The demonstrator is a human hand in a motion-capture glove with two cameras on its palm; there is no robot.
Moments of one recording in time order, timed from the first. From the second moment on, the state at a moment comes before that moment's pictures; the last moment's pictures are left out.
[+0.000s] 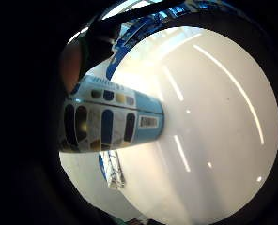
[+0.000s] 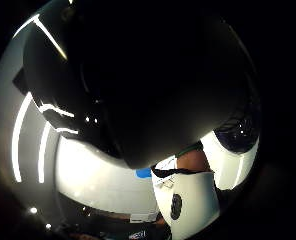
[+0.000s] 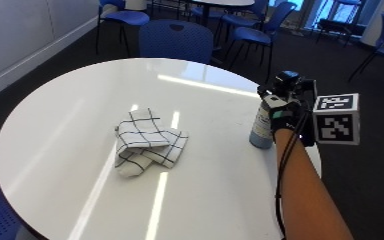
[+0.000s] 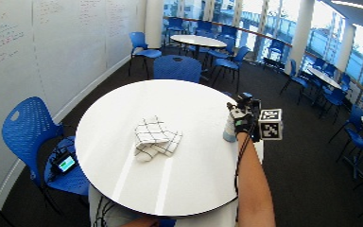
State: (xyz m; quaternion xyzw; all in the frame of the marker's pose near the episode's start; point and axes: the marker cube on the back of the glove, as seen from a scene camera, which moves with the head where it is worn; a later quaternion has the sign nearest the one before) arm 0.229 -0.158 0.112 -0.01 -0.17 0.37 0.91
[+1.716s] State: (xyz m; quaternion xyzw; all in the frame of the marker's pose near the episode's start) arm 0.204 -0.223 0.082 0.20 -0.14 0.29 0.93
